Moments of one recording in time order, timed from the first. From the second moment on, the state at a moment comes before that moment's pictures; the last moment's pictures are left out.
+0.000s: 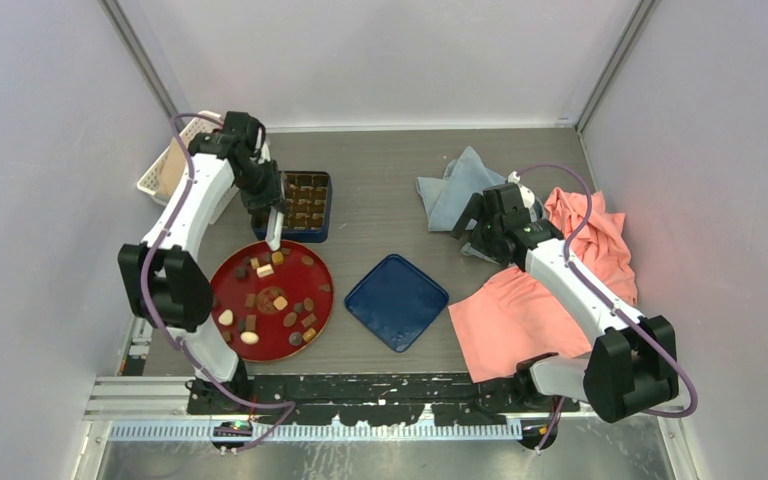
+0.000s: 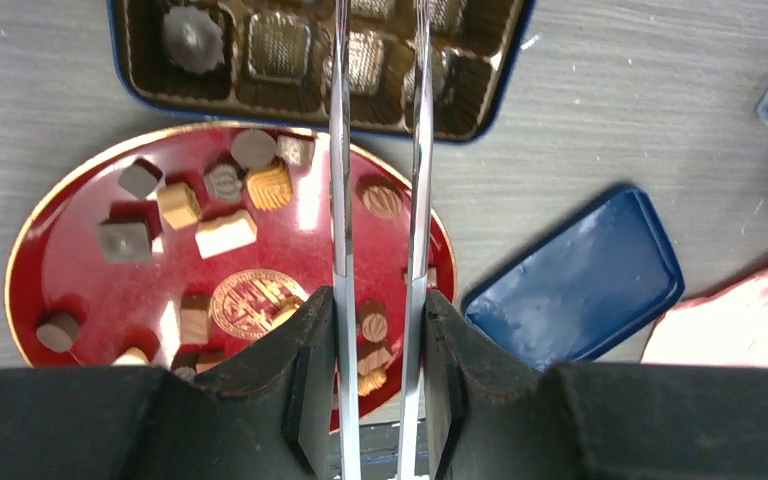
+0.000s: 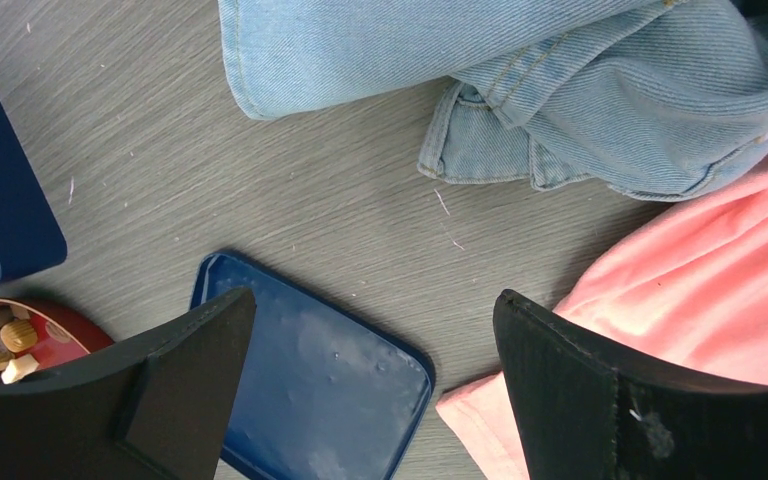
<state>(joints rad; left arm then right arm) -0.14 1.69 1.65 -1.14 0.13 -0.35 0.31 1.25 0.91 -0.53 0.12 0.76</state>
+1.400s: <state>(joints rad) -0.06 1.95 1.74 -1.10 0.18 -0.28 0.31 1.25 0.91 -0.55 0.14 0.76</state>
